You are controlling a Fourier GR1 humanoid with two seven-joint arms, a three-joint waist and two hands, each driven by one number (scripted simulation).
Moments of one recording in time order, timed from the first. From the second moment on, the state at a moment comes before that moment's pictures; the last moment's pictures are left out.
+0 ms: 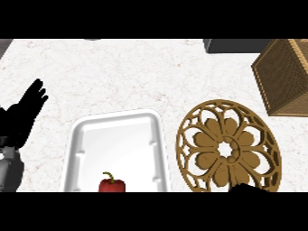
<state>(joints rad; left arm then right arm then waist) -0.18 0.27 0.19 -1.40 0.06 -0.07 0.22 0.46 -0.30 0.31 -1.97 1.02 0.30 -0.27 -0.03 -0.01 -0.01</state>
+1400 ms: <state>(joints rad) -0.20 0.26 0.17 -1.42 0.05 -0.07 0.23 0.73 -0.06 0.35 -2.38 0.73 0.14 -0.20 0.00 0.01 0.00</state>
